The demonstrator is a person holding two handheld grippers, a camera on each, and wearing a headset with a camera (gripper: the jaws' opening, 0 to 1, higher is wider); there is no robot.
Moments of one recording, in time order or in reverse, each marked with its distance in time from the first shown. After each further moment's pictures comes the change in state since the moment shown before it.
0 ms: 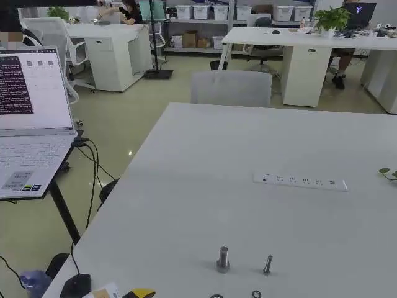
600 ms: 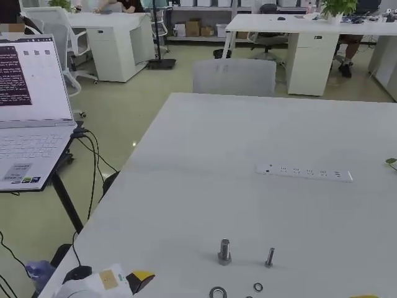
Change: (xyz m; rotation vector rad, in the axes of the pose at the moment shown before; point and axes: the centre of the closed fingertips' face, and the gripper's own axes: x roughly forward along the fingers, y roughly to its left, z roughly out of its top) left arm 0.000 0.004 -0.007 -0.016 0.034 -0.021; right arm 0.005 0.002 0.006 -0.006 -0.006 0.025
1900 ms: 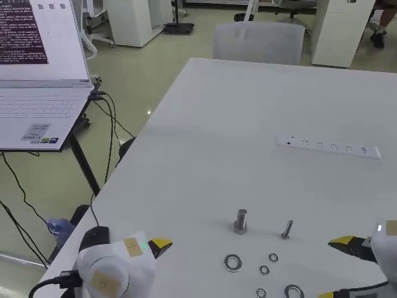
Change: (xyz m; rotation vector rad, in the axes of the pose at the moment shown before) left arm 0.007 -0.002 -0.006 0.001 0.016 0.003; right arm 0.056 -0.023 0.035 -0.267 0.141 0.058
